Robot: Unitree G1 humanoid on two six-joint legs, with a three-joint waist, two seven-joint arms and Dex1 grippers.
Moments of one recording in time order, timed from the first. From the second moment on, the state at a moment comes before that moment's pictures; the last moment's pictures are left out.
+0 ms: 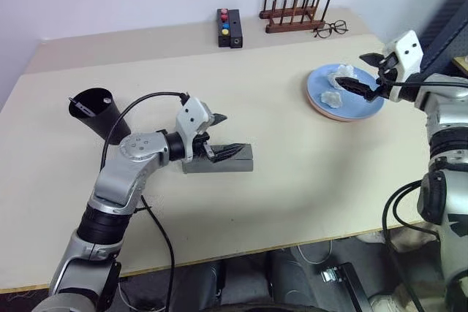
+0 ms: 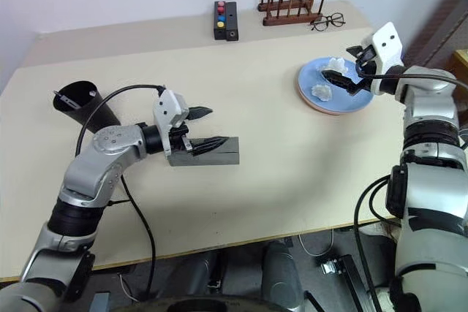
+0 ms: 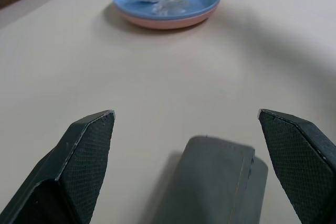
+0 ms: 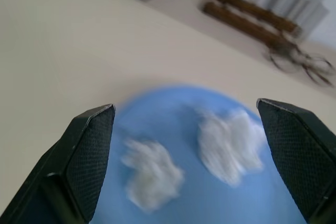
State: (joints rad) left arm -0.44 0.46 -0.10 -0.24 -0.34 0.58 -0.78; right arm -1.01 -0.76 -0.14 0.98 0.10 -0.04 1.08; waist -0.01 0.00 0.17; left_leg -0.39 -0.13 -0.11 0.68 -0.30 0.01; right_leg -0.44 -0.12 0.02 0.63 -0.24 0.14
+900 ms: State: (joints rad) left arm 0.39 0.67 0.47 -0.63 -0.64 0.46 -0.93; right arm 0.06 -0.96 -0.54 0.00 0.42 0.39 1.18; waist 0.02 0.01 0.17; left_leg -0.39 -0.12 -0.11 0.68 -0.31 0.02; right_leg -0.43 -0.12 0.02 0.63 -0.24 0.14
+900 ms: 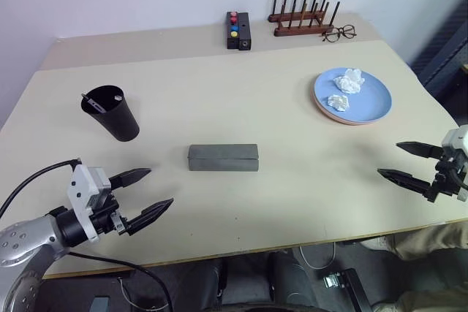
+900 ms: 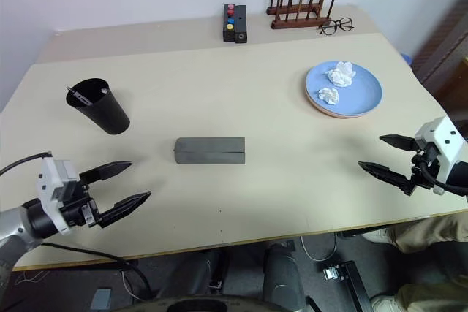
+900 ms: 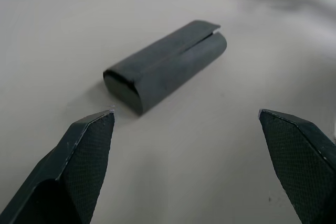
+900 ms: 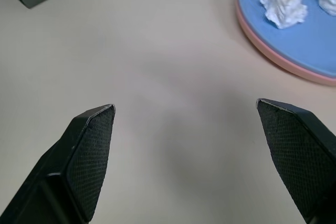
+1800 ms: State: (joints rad) left arm 0.54 0.45 0.40 -0.59 -0.58 0.18 -0.84; right arm 0.09 -0.88 -0.53 -0.03 0.52 0.41 1.10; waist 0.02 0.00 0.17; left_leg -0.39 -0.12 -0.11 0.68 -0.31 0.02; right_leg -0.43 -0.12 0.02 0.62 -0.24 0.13
